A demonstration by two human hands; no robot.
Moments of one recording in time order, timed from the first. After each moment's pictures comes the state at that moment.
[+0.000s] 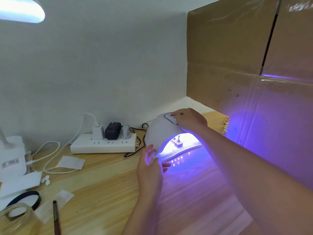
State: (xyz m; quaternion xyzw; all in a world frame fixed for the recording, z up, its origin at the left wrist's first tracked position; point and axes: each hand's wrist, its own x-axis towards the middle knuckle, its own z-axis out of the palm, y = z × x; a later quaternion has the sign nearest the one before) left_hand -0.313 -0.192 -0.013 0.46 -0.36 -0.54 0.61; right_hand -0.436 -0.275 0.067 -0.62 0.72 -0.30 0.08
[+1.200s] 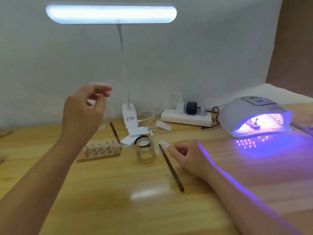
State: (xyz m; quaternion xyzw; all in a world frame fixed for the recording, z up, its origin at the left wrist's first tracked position) left_hand -0.019 -0.068 0.086 0.57 -0.59 0.08 0.57; right_hand -0.241 -0.130 -0.025 -0.80 0.38 -0.39 0.23
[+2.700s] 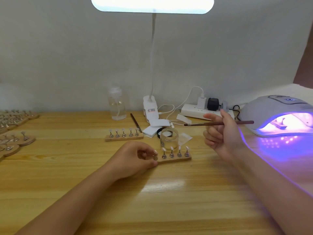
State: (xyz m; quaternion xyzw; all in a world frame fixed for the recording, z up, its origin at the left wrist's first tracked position) left_hand -0.005 -0.040 -0.015 0.62 -0.67 -0.25 0.33; right_hand -0.226 -0.129 0.009 -0.42 0.32 -0.53 0.66
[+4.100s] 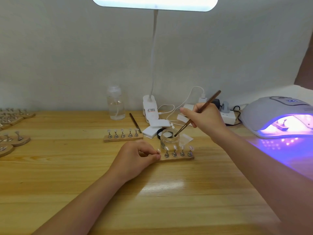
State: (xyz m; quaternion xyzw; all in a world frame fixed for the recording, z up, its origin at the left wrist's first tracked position) left_hand -0.013 -0.046 -0.026 0.59 -0.62 -0.24 0.45; right_hand -0.188 -0.157 0.029 -0.71 0.46 -0.46 0.27
